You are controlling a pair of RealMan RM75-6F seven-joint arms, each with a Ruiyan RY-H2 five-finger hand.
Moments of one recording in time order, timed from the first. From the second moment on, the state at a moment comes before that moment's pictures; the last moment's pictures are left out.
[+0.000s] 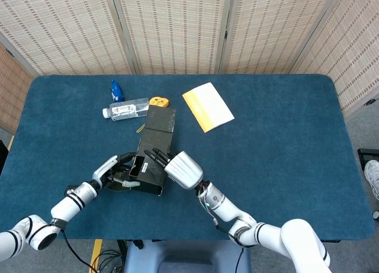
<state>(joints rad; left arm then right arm) -0.72 -1.39 -0.01 -1.32 1.53 0.83 -1.40 0.92 -2.07 0.16 -0.82 -1.66 1.32 -0.18</state>
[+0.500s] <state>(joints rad) -0.67 -1.51 0.02 -1.19 1.56 0.94 -1.27 0.93 -2.15 0.09 -0.65 -1.71 1.32 -0.07</state>
